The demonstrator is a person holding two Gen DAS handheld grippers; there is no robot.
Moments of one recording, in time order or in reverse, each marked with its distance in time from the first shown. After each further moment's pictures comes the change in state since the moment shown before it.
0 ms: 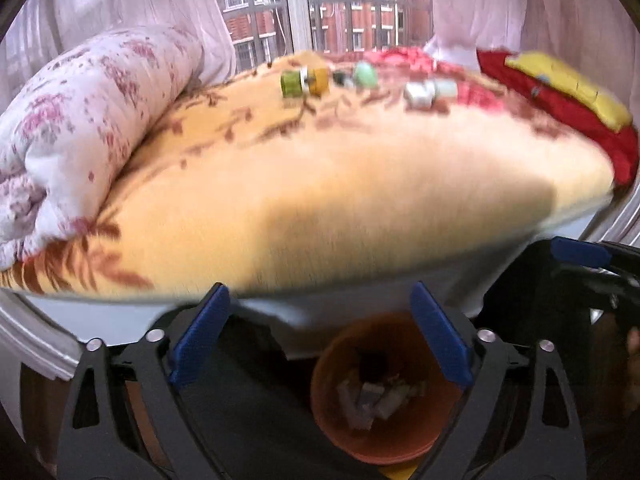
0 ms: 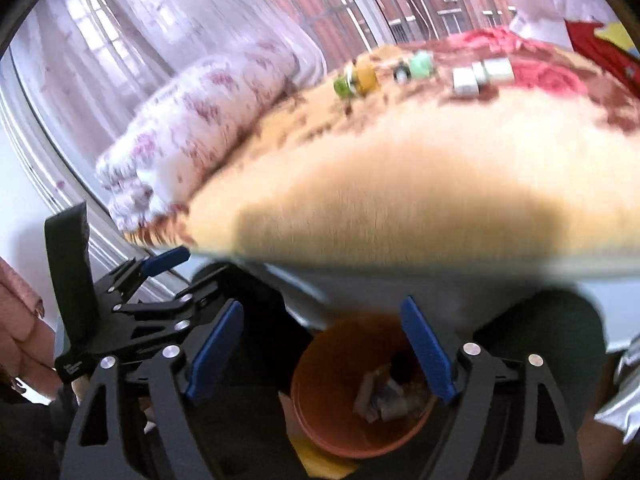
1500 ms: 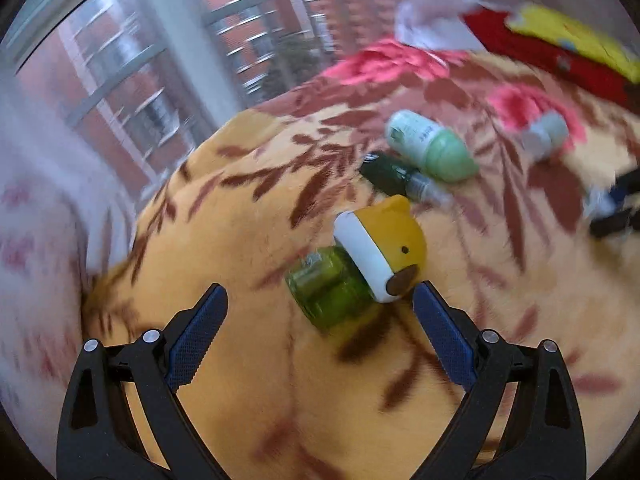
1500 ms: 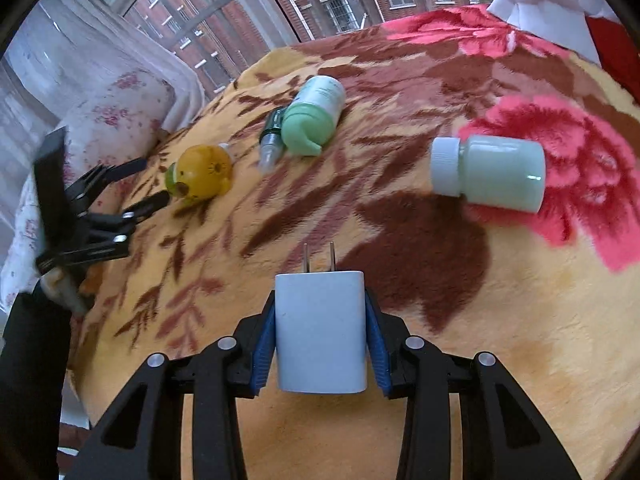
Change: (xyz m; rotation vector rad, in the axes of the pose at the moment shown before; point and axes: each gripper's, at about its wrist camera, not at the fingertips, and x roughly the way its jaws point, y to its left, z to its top) left arm 0.270 0.060 0.281 0.577 -0.022 -0.166; right arm 0.159 -0.154 0.230 0.138 0.111 -0.179
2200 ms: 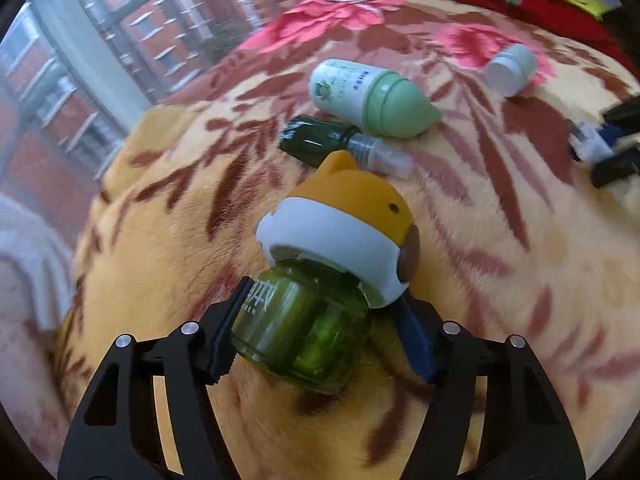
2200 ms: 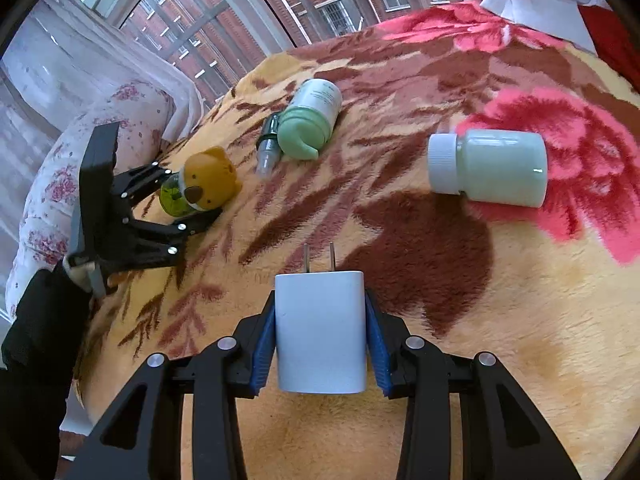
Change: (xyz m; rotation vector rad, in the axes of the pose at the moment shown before) left arm 0.049 -0.032 0.009 0.111 0.113 -0.100; right arm 0.005 -0.006 0.002 0.031 -0.021 0.016
